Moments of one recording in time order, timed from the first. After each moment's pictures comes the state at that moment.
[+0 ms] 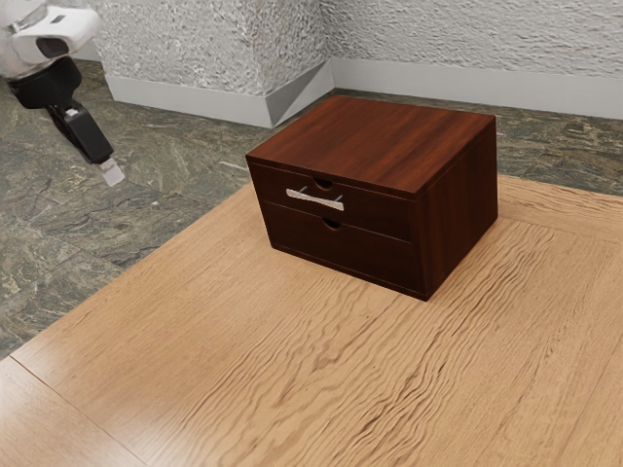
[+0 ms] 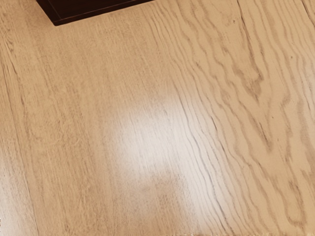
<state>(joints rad) -0.27 -0.06 0.62 -1.31 -0.06 1.39 0.60</state>
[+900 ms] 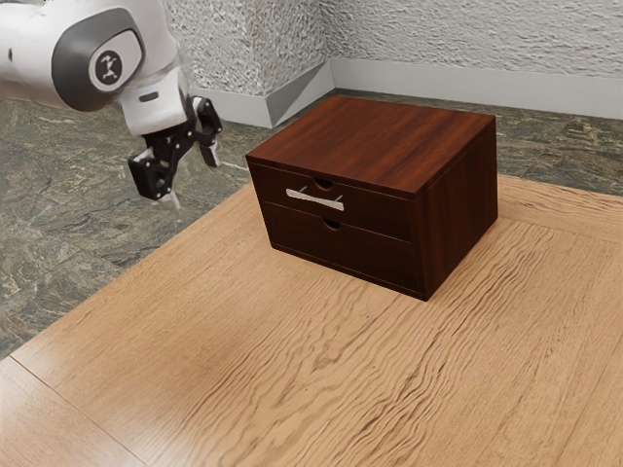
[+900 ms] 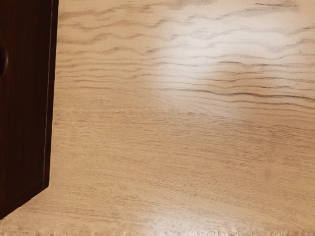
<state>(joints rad) -0.18 0.06 0.37 -1.40 0.12 1.65 1.63</state>
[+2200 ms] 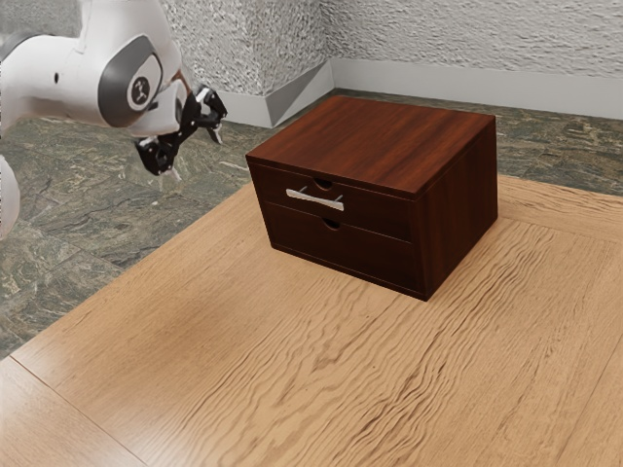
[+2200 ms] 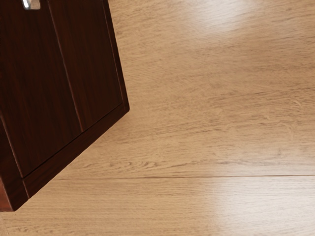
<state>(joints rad) 0.02 0.29 0.34 -1.25 0.10 1.91 2.00</state>
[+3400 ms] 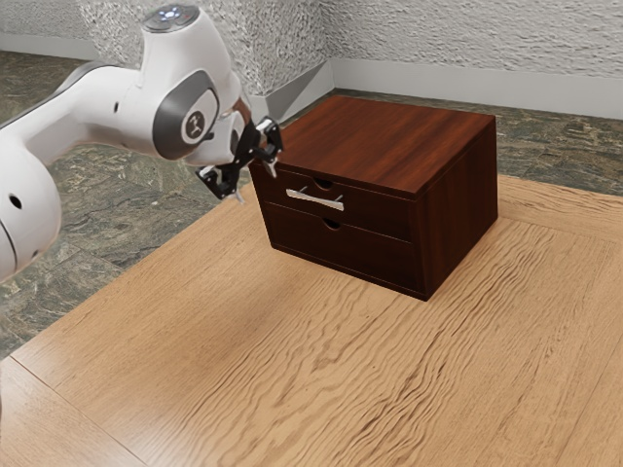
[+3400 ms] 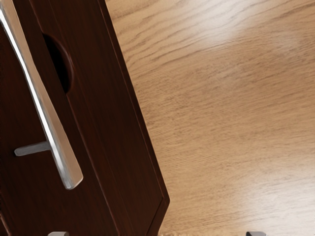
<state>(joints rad) 0.02 0.31 0.20 -1.34 0.10 2.01 2.02</state>
